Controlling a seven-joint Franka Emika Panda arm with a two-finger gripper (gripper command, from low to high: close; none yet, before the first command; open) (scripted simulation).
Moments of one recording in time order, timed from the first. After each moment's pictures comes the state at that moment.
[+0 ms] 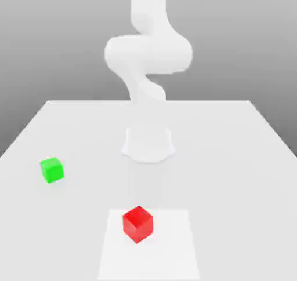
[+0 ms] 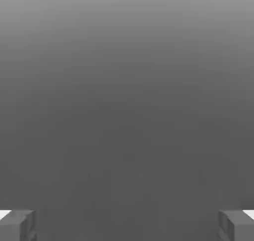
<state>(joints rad) -0.05 -0.72 0.05 -2.35 -0.02 2.35 0.89</state>
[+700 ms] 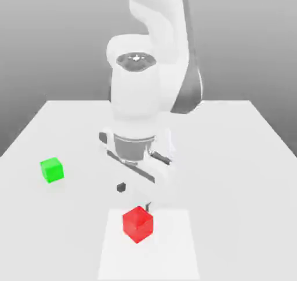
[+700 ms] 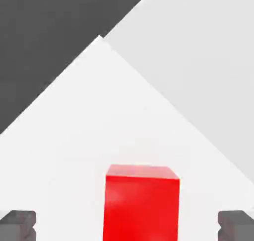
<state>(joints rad) -0.30 0.03 0.23 -2.78 -0.03 2.82 1.58</state>
